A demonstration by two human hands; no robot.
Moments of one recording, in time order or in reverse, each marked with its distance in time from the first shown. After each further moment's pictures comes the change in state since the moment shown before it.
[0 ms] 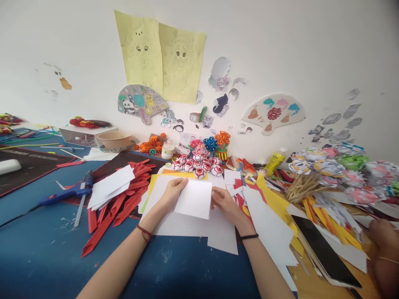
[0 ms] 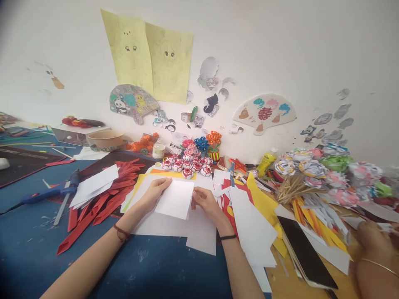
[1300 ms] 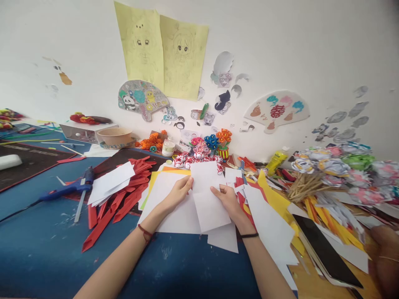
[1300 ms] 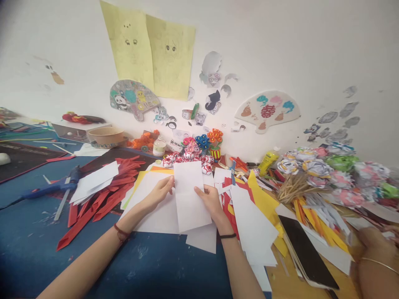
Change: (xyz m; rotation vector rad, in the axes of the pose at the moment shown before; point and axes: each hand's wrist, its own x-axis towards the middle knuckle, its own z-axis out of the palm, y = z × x) left_hand 0.002 -0.010 0.004 0.304 -0.150 0.299; right_hand 0.003 0.012 -0.005 -0.137 0.350 0.068
